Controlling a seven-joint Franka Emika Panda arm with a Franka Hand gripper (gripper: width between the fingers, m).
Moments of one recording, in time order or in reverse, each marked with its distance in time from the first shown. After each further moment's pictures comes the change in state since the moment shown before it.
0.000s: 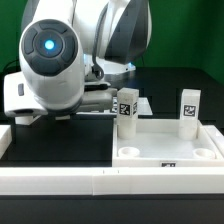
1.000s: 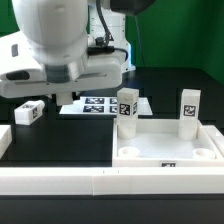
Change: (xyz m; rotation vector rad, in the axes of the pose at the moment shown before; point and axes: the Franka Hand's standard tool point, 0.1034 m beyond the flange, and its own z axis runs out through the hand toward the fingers) arm 0.001 -0.006 -0.085 0.017 0.270 -0.027
